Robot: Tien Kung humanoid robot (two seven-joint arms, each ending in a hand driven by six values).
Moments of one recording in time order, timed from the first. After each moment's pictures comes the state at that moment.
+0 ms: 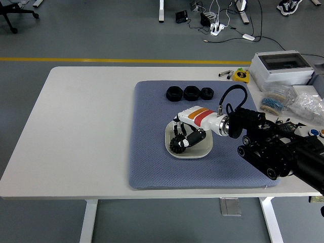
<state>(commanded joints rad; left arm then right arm) -0.12 0.11 -0.38 -0.21 0.51 0.19 0.09 1.00 -0.09 0.33 0.66 -1.77 -0.05 0.33</state>
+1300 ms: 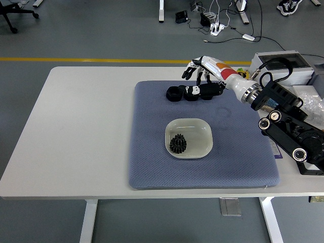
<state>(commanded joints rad) -0.12 0.11 -0.36 -0.21 0.49 0.19 0.09 0.89 -0.26 0.74 0.97 -1.40 -0.05 0.24</state>
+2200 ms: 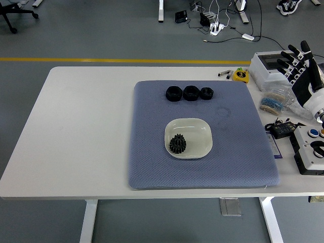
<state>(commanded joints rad) -0.12 0.11 -0.35 -0.21 0.48 0.19 0.08 0.49 -0.38 1.24 1.14 -0.63 -0.05 0.07</state>
